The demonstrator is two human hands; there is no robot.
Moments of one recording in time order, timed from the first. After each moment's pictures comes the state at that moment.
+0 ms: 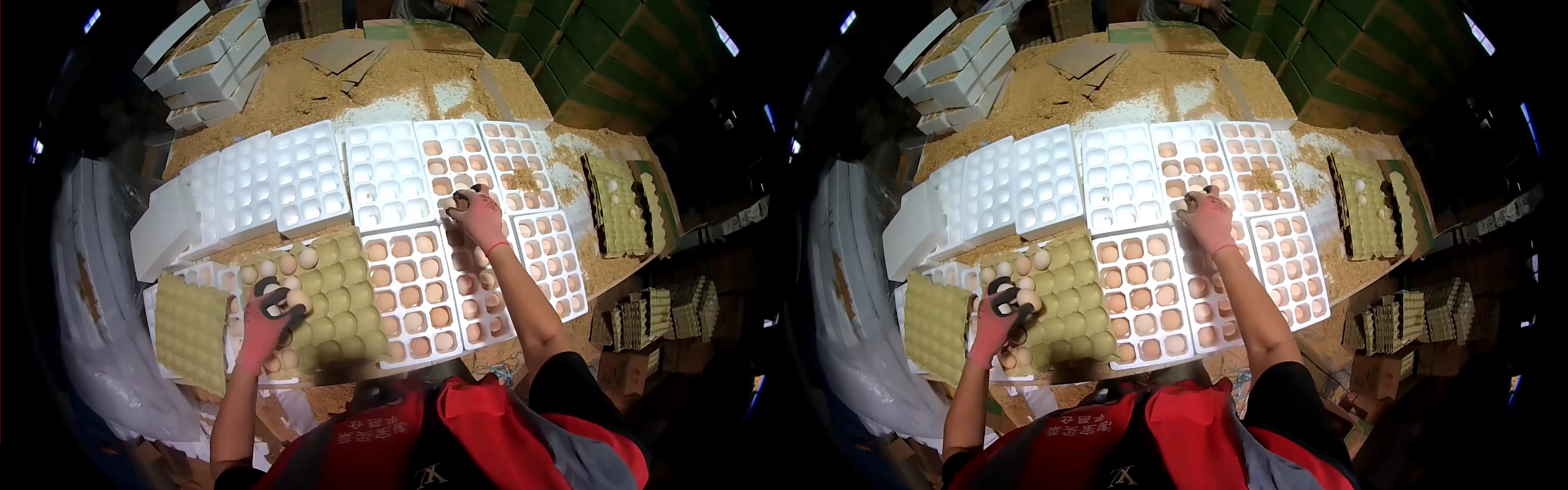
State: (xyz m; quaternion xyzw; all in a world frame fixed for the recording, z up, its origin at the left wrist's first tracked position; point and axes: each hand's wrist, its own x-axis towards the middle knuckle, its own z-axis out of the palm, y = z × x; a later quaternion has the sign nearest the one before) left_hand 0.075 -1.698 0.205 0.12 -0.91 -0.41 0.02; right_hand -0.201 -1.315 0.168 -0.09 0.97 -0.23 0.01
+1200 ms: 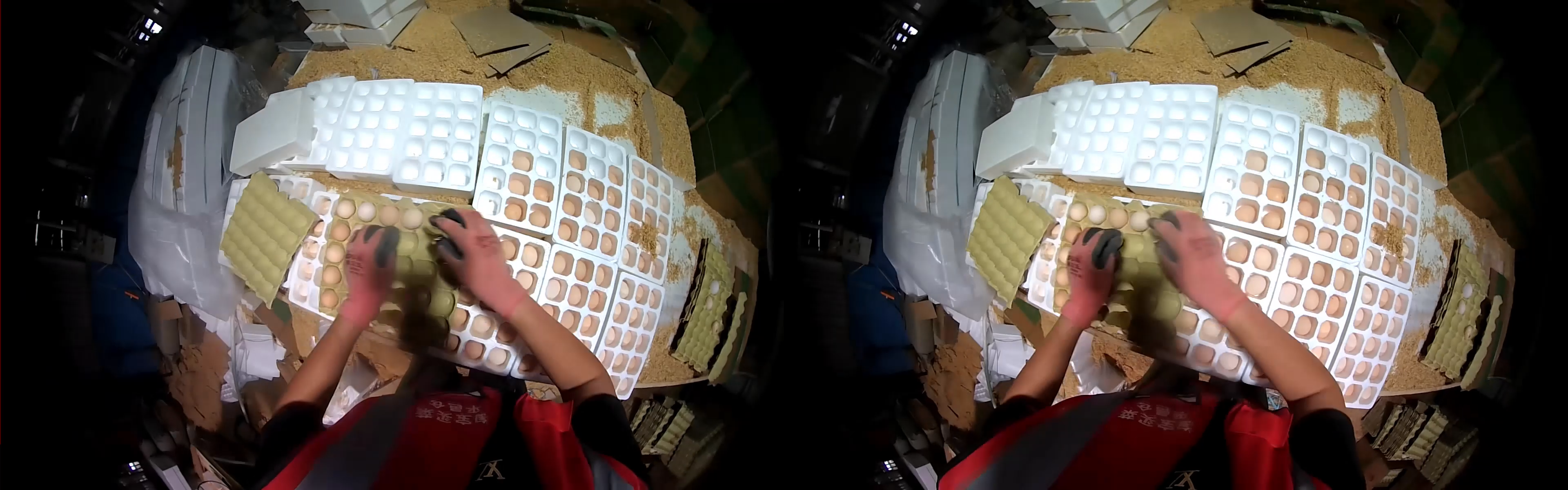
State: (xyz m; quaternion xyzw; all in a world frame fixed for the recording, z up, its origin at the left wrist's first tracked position) left_hand 0.032 -1.634 0.190 0.18 -0.94 -0.18 0.22; right_hand -0.116 -1.462 0.207 -0.49 0.75 -0.43 0.04
